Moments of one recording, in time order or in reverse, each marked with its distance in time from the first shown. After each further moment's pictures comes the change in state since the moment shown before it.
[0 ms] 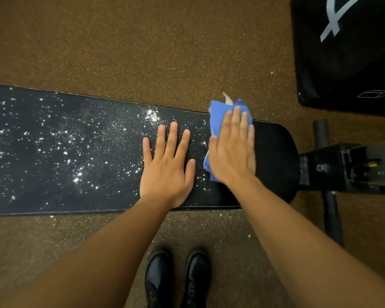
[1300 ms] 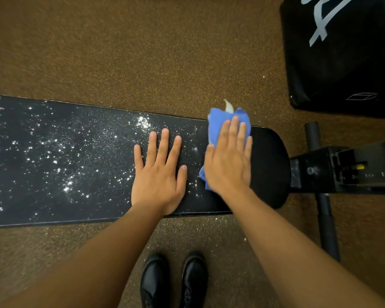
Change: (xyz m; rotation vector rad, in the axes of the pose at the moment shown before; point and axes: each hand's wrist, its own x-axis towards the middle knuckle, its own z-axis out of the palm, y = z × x) left_hand -0.001 0.001 -0.002 -0.012 0.001 -0.011; right_hand -0.008 0.004 0.001 0.047 0.010 0.067
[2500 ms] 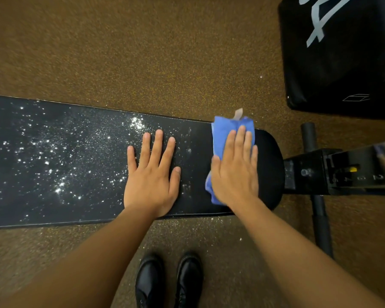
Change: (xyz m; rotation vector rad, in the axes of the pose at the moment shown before) left_hand 0.000 0.000 0.002 0.004 0.009 0.007; right_hand -0.014 0.033 -0.003 -0.051 -0.018 -0.053
